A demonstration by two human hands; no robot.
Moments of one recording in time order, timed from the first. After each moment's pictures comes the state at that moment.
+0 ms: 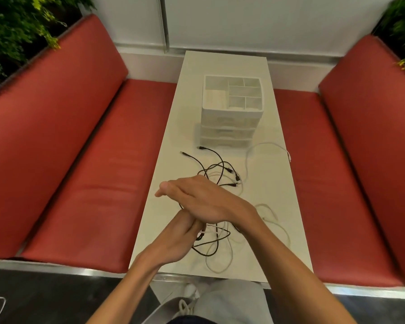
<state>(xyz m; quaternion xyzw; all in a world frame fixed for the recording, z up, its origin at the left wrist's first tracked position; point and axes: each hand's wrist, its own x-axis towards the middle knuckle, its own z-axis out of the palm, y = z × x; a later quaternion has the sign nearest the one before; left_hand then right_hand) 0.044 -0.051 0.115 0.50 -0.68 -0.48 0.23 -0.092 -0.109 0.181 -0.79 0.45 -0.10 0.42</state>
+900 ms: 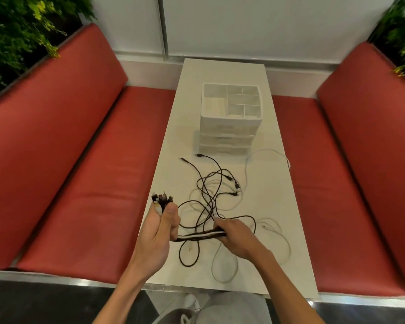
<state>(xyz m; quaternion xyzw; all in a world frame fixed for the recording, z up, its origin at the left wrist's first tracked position) 0.062 -0.056 0.126 0.49 -0.55 -0.48 0.47 -0.183 -0.089 -0.010 -0.78 0.55 -0.06 0.30</state>
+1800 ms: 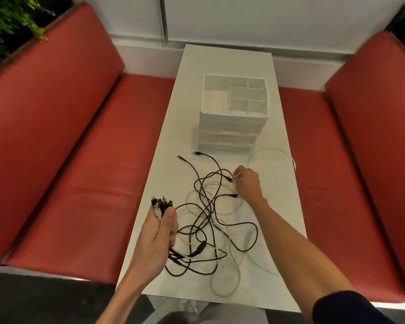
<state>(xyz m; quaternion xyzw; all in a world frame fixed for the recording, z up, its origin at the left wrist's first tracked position) 0.046 -0.087 0.096 0.53 -0.49 -0.52 0.45 -0.237 -0.281 -0.085 -0.58 0.76 -0.17 0.24</state>
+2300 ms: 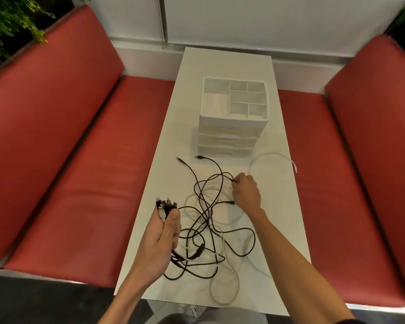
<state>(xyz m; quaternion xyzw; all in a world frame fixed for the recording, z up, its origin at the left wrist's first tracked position) 0.042 -0.093 0.097 0.53 -0.52 -0.52 0.43 -0.222 -0.255 -0.068 -0.60 0.76 -0.14 0.19</state>
